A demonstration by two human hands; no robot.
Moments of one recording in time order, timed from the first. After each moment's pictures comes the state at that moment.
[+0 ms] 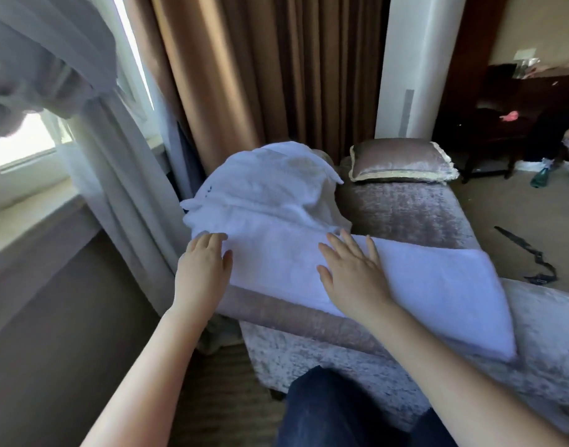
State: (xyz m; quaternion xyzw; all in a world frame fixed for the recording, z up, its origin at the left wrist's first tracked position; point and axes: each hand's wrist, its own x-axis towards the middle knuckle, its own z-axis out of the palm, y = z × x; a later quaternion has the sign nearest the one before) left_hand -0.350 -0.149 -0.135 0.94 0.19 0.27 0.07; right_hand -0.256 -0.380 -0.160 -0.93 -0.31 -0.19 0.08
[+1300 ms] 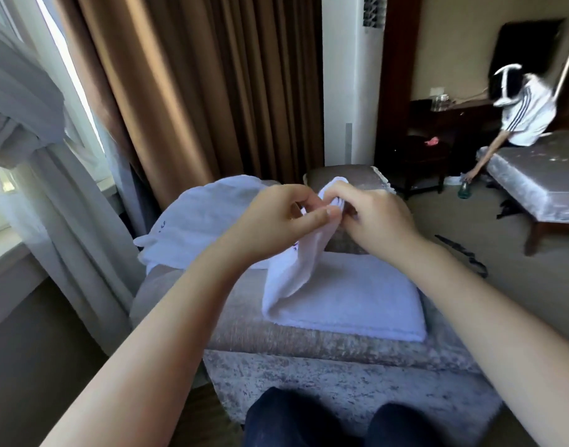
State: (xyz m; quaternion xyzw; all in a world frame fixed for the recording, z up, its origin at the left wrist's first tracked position) left_hand -0.342 -0.323 0.020 0.92 -0.16 0.19 0.31; right_hand -0.269 -0.491 -0.018 -0.84 -0.34 -0.31 0.27
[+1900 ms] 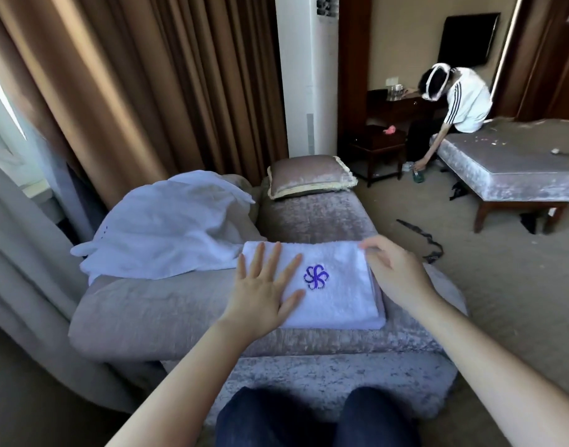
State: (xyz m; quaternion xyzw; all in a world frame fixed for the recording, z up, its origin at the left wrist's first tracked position) left_hand -0.289 -0.334 -0.151 0.98 -0.14 0.14 -0.05; right_hand -0.256 -0.589 -0.130 -0.89 -0.10 -0.12 0.43
